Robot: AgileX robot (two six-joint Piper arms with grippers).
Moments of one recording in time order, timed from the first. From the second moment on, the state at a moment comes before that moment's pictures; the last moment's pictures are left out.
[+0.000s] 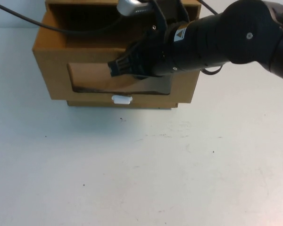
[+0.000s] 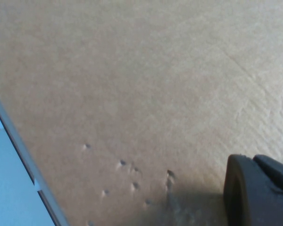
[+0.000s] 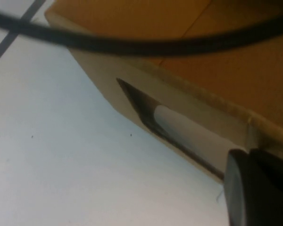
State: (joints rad) right arm 0.68 1.66 -1.55 0.33 0.58 -0.18; left arm -0.19 2.03 -2.29 -0.48 1.10 0.47
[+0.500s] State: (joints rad) right arm 0.57 1.69 -1.57 0.46 0.41 -0.22; left arm -0.19 2.03 -2.29 -0.48 1.10 0.47
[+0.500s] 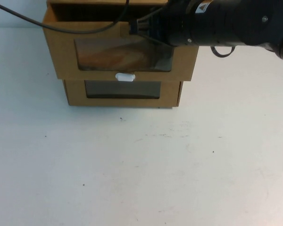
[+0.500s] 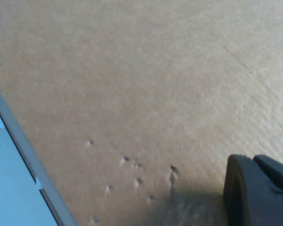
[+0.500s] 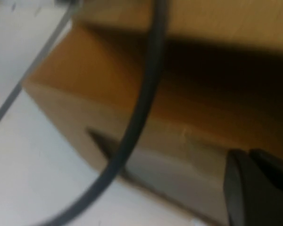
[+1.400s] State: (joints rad) right arm 0.55 1.82 -1.73 0.62 0.53 -0.38; left arm -0.19 2.03 -2.29 -0.48 1.10 0.47
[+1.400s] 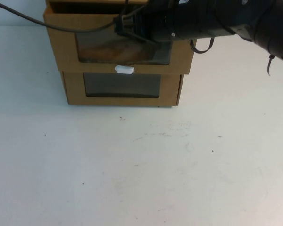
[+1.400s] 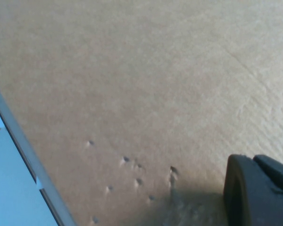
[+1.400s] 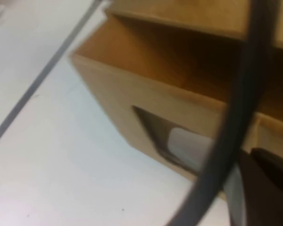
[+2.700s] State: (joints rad) right arm 0.49 1.86 -1.85 0.64 0.75 -0.38; left arm -0.19 1.89 -2.29 -0.46 1.12 0.49
